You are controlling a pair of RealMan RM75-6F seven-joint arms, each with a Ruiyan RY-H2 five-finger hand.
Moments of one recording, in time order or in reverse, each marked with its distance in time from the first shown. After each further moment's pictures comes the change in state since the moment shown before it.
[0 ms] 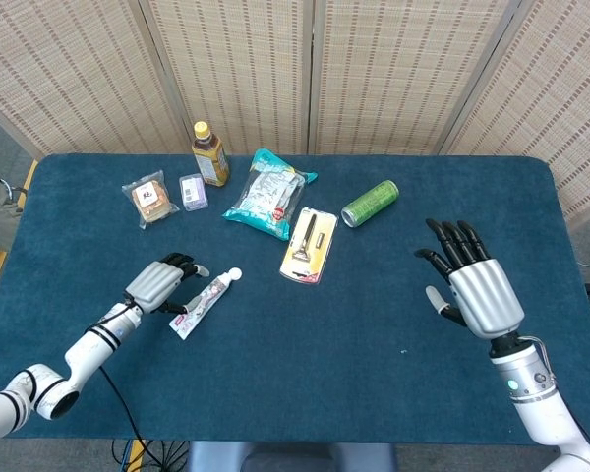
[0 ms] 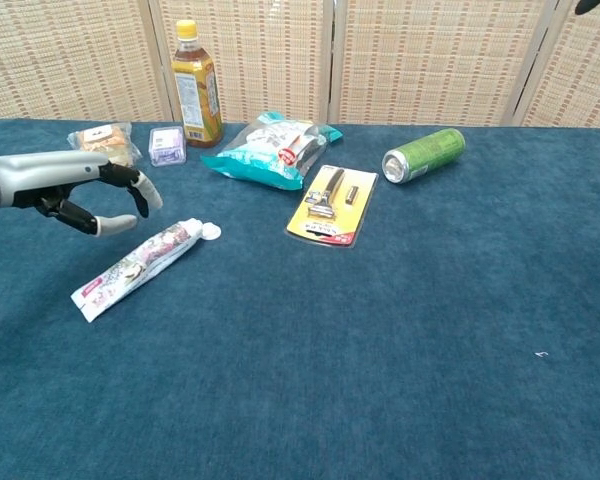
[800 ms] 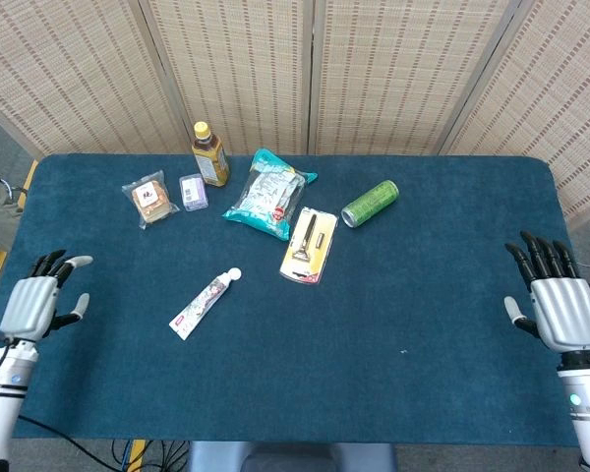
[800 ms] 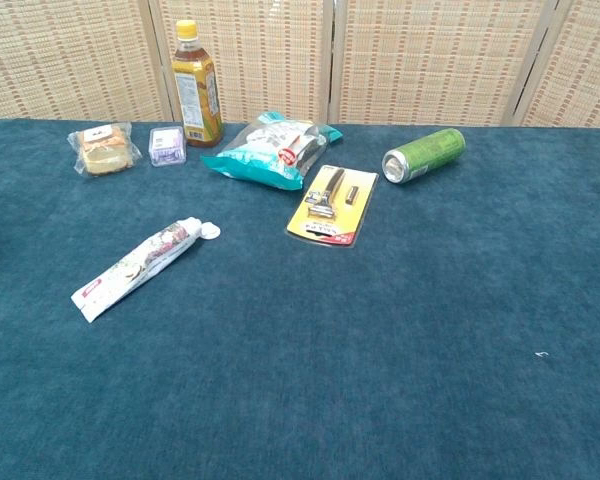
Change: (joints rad) left arm 0.377 0.239 -0.029 -0.298 -0.195 0.459 0.201; right arm -0.165 0.082 -0.028 0.067 0.160 0.038 0.012
